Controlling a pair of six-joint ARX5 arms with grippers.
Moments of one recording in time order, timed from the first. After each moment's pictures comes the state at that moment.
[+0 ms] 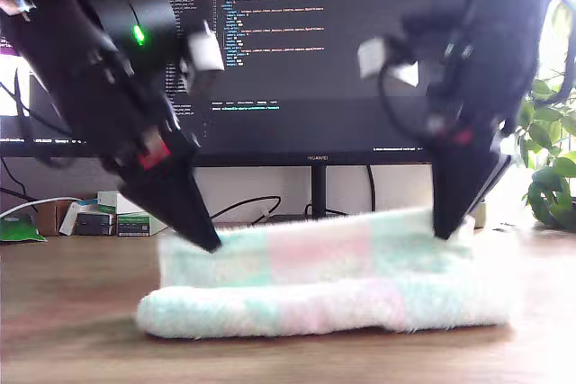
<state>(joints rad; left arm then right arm) -0.54 1.63 0.97 -0.42 0.40 0.53 0.46 1.63 1.10 -0.77 -0.11 -0.47</state>
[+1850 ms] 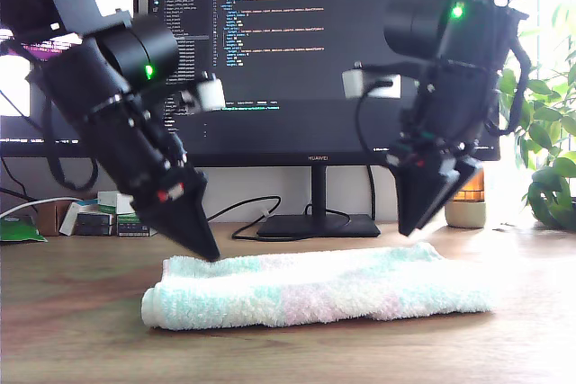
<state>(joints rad) -0.49 1.71 1.01 -0.29 0.29 0.55 0.44 1.72 1.17 -0.60 -0.04 -0.44</state>
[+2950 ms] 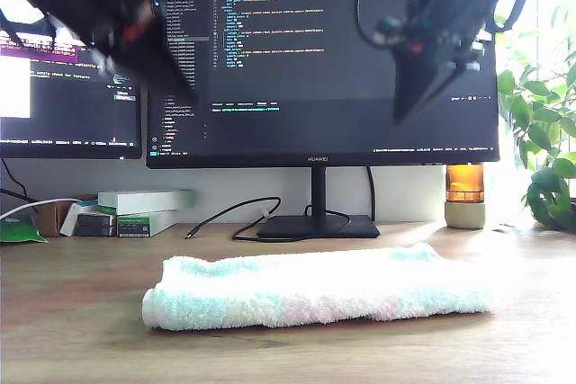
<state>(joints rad) -0.42 1.34 1.01 -0.32 0.40 0.42 0.44 1.49 1.21 -0.58 -0.04 -0.31</state>
